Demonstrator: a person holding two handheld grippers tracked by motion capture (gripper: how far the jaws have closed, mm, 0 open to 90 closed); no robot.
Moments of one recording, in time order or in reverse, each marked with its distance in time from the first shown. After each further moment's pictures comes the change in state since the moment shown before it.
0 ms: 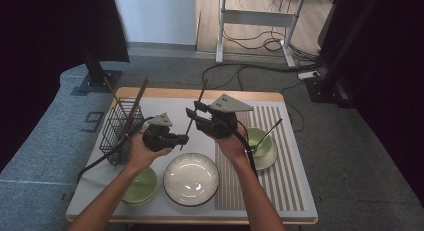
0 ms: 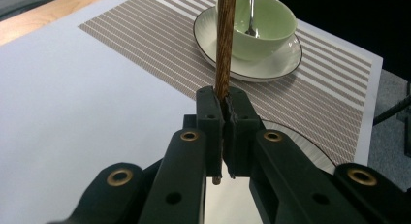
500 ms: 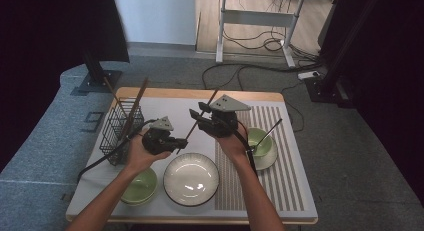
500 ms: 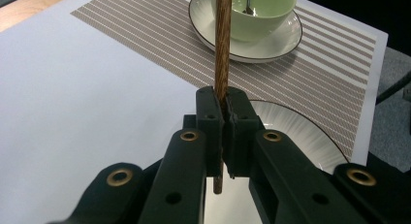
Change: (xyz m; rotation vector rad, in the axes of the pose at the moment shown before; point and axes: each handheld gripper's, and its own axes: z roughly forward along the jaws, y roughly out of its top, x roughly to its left) left arm -0.005 -0.004 -0.003 0.057 0.006 0.044; right arm -0.012 -0.013 0.006 0.068 -0.064 0.010
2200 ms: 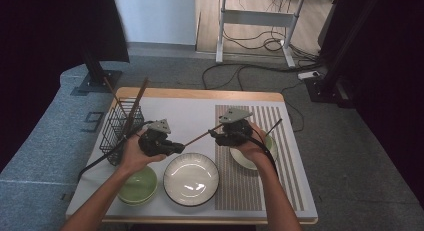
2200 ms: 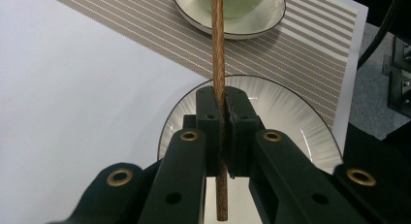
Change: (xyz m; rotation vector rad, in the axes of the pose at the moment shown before) left arm 0.003 -0.004 -0.006 0.078 -0.072 0.024; right arm -0.038 -0.048 -0.009 0.321 -0.007 -0.245
